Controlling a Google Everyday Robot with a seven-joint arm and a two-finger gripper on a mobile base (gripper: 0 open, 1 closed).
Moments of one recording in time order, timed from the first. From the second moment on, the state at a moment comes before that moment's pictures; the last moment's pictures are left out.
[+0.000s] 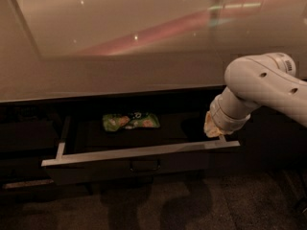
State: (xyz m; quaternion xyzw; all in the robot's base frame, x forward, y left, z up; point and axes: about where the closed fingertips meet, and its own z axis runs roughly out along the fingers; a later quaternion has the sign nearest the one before) arm 0.517 -0.189 0.725 -0.80 0.59 -0.05 0.12
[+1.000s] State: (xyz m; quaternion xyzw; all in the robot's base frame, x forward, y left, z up) arm 0.527 -0.194 0.689 -0.80 0.59 -0.02 0.10
